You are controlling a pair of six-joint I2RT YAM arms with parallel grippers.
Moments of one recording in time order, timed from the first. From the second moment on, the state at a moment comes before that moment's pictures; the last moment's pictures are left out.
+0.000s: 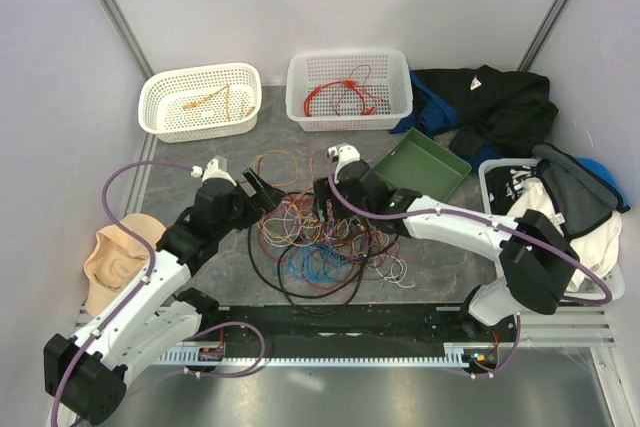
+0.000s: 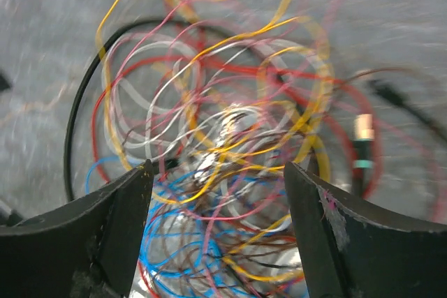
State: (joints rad) left arm -0.47 0.81 0.60 -0.34 -0.08 -0.93; right arm 0.86 1.50 0.98 -0.11 0.13 0.46
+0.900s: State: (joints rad) left arm -0.47 0.66 0.57 -0.40 -0.14 -0.92; right arm 0.94 1.69 0.99 0.00 0.17 0.44
